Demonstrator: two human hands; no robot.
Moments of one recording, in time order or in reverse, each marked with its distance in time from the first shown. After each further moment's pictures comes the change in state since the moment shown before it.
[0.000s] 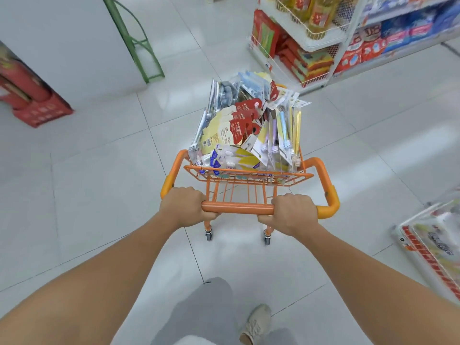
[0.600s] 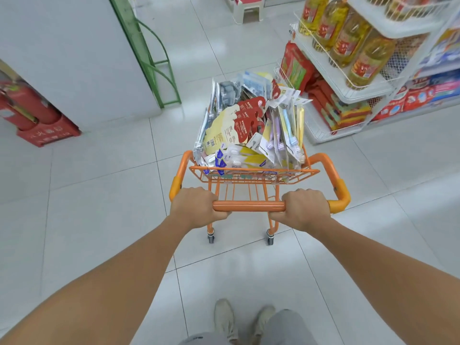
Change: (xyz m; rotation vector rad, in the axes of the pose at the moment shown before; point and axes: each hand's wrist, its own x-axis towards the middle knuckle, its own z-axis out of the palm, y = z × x) left_hand 0.325 -0.146 -0.095 -0.012 0.022 -0.140; right_hand 0.395 0.052 -0.129 -0.097 0.043 -0.105
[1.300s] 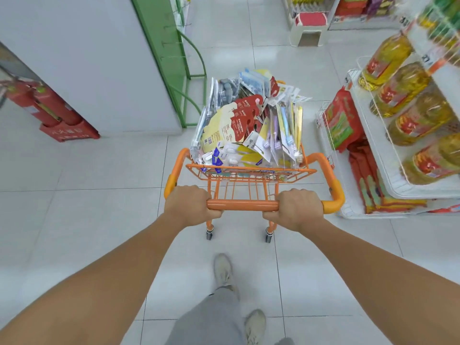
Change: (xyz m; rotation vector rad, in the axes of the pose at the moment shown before) left_hand 0.351 -0.101 -0.098 -0.053 -0.040 -0.309; right_hand 0.424 0.097 -0.124 -0.065 0.010 -0.287
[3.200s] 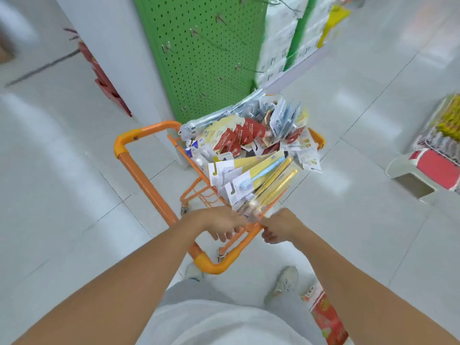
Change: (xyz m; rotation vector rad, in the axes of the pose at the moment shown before) left_hand 0.704 0.015 -0.226 -1.376 -0.553 -0.647; right_hand 0.772 0.273 -0.211 0.812 -0.843 -0.025
